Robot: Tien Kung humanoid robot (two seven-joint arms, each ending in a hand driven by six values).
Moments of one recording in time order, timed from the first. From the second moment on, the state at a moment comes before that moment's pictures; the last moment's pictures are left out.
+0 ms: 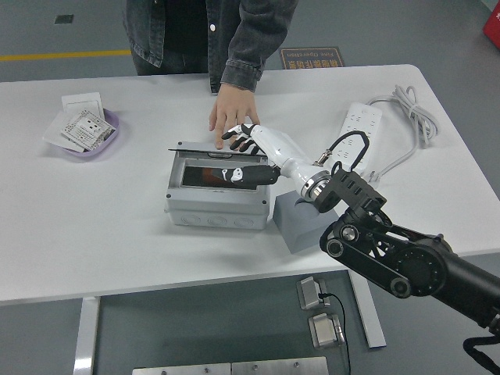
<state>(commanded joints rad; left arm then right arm) 0.04 0.05 -1.67 -0.18 1.70 0.02 0.43 0.62 -0.22 0.61 1.31 -1.66 -0.27 -0.14</state>
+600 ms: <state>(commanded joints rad) 0.04 0.05 -1.69 -0.18 1.71 0.02 0.44 0.57 -0.24 0.67 1.33 -1.68 -0.27 -0.14</state>
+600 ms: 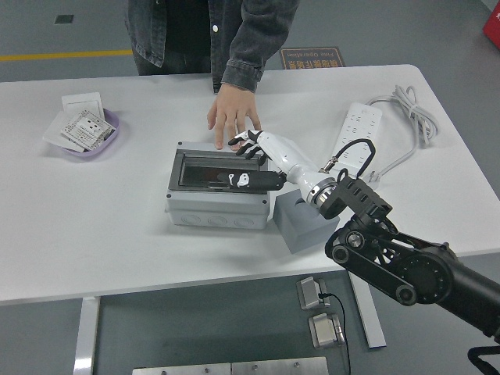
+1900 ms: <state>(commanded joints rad) 0.12 0.08 -1.64 -0.18 1.52 0.04 0.34 0.03 -0.17 1.53 1.42 -0.84 -0.13 0.38</state>
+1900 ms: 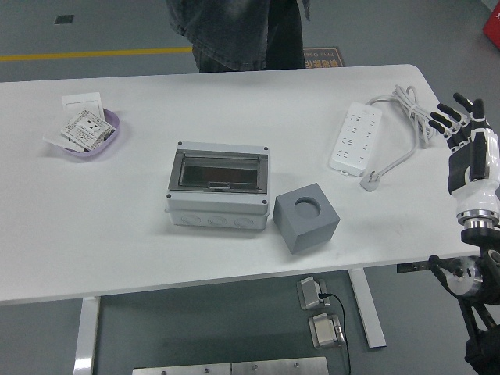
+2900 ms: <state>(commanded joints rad) 0.10 0.10 -1.63 -0.18 1.52 0.03 0.34 0.02 -0.17 1.52 1.56 -0.92 -0.06 0.24</state>
